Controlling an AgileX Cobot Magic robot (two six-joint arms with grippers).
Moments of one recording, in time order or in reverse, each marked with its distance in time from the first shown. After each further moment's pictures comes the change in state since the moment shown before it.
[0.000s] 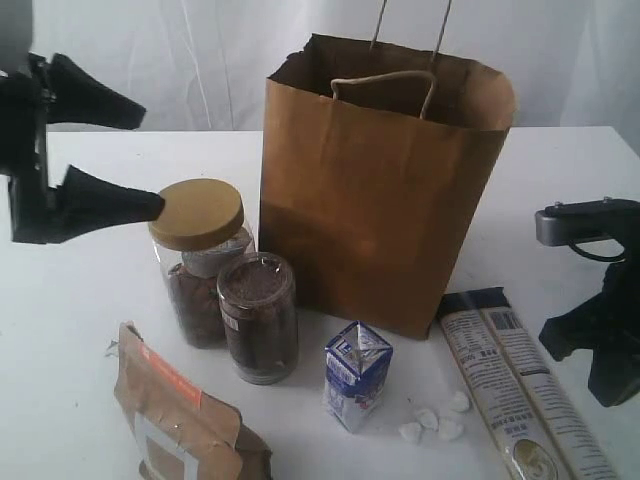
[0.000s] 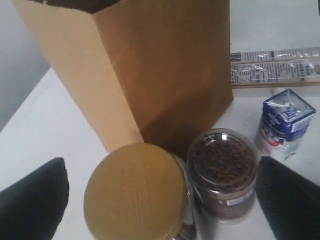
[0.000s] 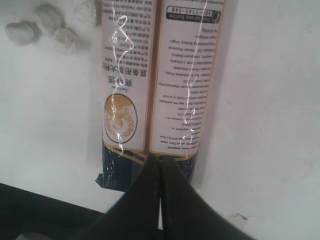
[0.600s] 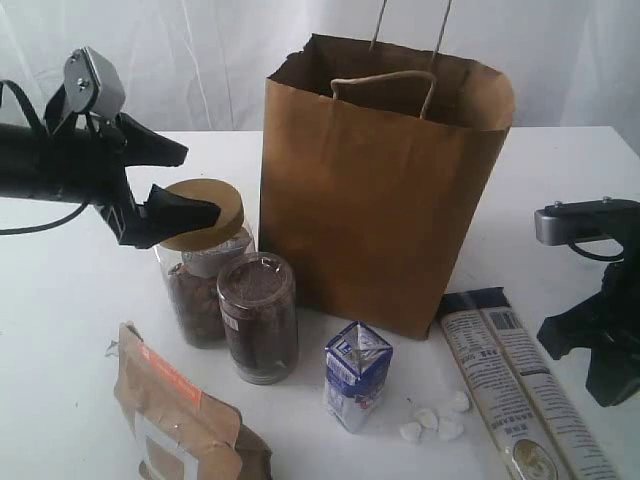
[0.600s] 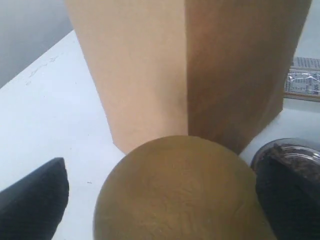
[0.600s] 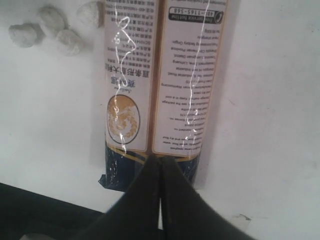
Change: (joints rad) left arm -0.064 0.304 0.002 -0.306 -0.162 0.184; right arm 0.000 0.000 0.000 0.008 0.000 0.009
